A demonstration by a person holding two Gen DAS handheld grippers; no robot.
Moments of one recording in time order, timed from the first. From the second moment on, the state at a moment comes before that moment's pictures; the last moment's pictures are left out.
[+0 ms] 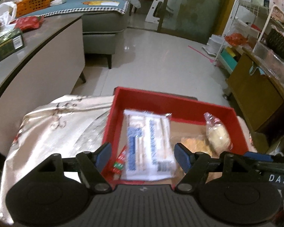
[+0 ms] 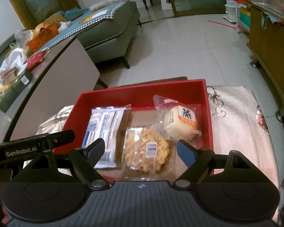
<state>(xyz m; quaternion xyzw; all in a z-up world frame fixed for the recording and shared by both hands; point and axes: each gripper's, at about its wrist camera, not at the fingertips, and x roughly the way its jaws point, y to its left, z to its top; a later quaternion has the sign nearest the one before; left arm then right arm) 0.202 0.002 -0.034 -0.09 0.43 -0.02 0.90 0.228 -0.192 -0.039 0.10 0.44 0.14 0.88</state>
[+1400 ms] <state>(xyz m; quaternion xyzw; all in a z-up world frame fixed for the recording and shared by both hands) 0.078 0.095 -0.092 -0.18 0.54 0.04 0.82 0.177 -0.096 -0.091 0.03 0.54 0.20 0.82</state>
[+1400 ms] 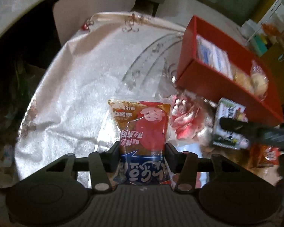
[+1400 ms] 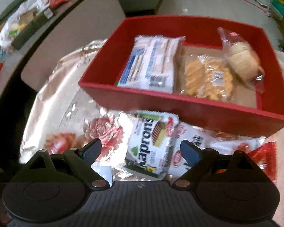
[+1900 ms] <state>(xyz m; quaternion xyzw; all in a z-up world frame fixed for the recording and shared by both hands) 0.083 0.095 -0.084 -0.20 0.54 0.02 0.82 0.180 -0.050 -0.117 -0.10 0.52 0.20 0.82</state>
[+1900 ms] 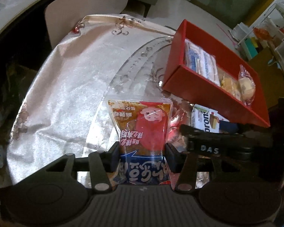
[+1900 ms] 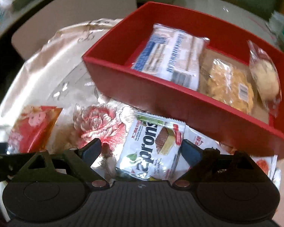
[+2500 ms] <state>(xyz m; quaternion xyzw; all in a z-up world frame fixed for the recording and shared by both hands) 0.081 0.097 -0.112 -0.15 0.57 0.07 0.81 0.156 -0.038 -0.121 -0.09 0.53 0.21 0.82</state>
